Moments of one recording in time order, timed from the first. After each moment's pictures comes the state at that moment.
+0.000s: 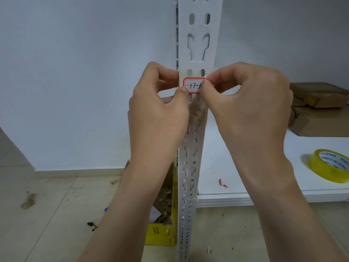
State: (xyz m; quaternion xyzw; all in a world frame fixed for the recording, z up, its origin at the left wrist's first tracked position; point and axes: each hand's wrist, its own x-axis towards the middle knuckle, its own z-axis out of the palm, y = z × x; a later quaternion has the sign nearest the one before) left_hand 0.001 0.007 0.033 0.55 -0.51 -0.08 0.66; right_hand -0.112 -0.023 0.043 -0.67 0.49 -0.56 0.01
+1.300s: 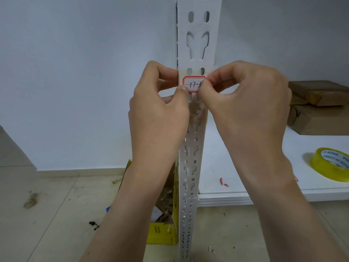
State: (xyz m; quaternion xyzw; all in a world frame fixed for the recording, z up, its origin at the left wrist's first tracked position) left_hand 0.001 0.005 0.031 0.55 -0.51 -0.07 0.66; right_hand -0.110 -0.024 0.041 -0.67 0.49 -0.57 0.01
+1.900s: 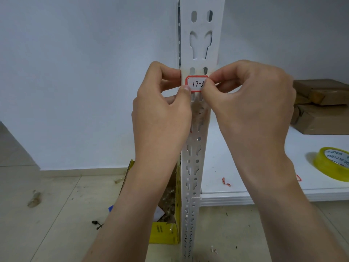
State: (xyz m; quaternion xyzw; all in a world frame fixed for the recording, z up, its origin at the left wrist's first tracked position) left_hand 0.001 0.006 0.030 0.54 -0.52 -0.08 0.66; right_hand -0.108 -0.023 0.041 -0.65 0.49 -0.58 0.00
